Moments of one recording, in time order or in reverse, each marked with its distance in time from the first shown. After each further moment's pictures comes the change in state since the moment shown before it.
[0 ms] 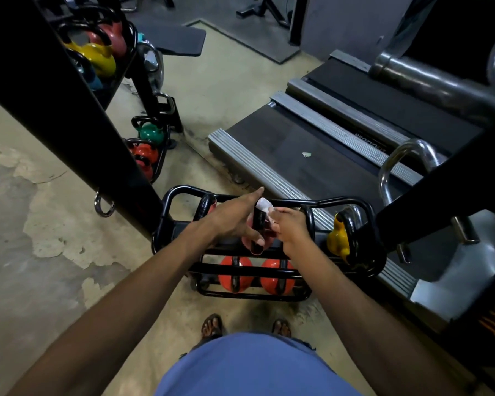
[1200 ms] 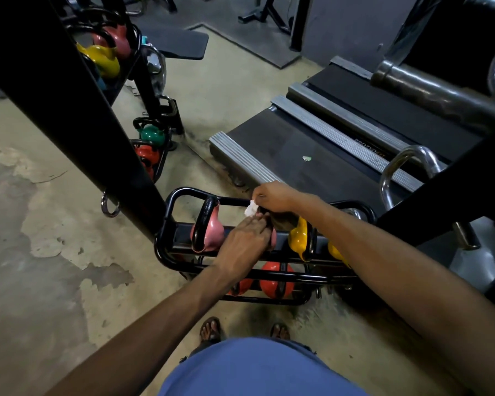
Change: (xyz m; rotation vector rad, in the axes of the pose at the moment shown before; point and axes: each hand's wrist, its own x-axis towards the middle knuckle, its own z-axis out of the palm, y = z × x) left_hand -0.047 0.034 0.052 0.508 0.378 0.187; right_hand 0.039 -0.082 0.033 -1.619 -0.514 -0.633
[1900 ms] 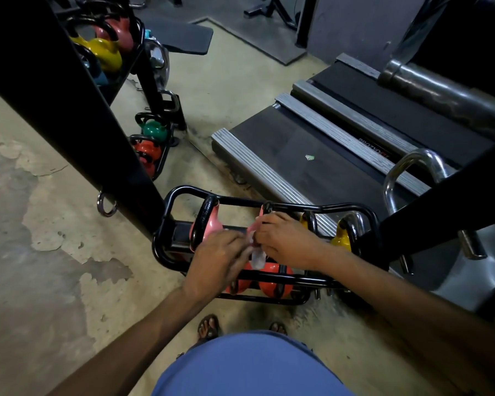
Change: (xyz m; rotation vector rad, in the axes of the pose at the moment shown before) left_hand -0.050 -0.019 -0.012 -0.309 0.264 -0.066; right_hand -0.087 -0.002 0.052 -0.291 0.165 -0.440
